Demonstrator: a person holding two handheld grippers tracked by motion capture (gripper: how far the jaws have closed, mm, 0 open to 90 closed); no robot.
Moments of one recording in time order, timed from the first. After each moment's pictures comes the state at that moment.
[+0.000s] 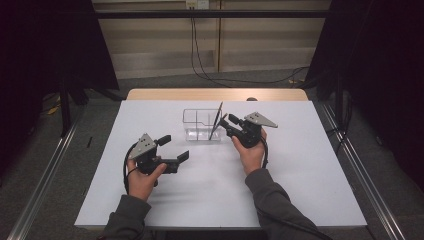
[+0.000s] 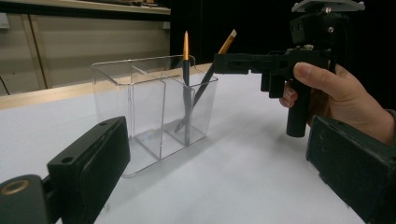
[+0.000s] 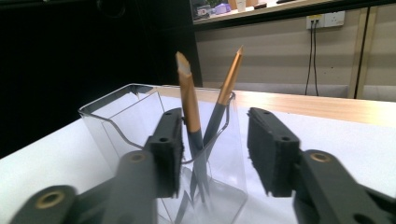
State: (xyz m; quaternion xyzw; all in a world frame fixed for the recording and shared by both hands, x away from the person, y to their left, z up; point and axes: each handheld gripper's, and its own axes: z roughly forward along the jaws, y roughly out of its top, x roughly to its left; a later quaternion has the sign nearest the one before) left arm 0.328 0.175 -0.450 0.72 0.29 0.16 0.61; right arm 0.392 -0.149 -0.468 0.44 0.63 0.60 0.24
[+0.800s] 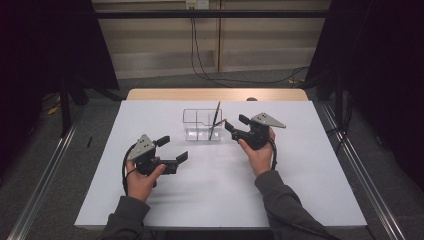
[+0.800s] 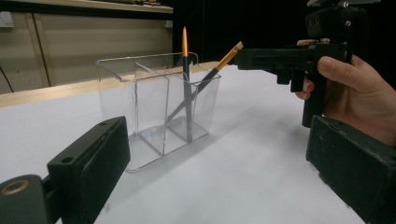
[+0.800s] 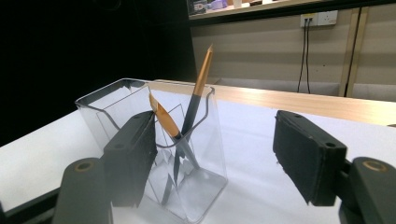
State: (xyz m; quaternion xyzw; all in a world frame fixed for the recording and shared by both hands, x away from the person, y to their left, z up) left arm 0.325 0.178 -0.452 0.72 0.30 0.16 0.60; right arm 0.383 -0.169 -0.462 0.43 0.64 0.59 0.24
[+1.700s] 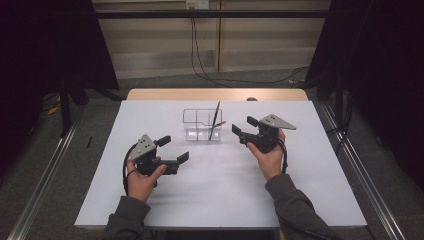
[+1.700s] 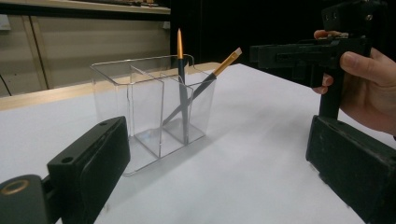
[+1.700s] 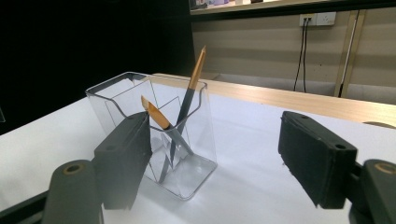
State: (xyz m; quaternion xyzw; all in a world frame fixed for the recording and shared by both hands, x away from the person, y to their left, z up) left arm 0.324 0.176 -0.449 0.72 0.29 0.17 0.60; right arm 0.364 -0.190 -0.449 0.43 0.65 0.58 0.24
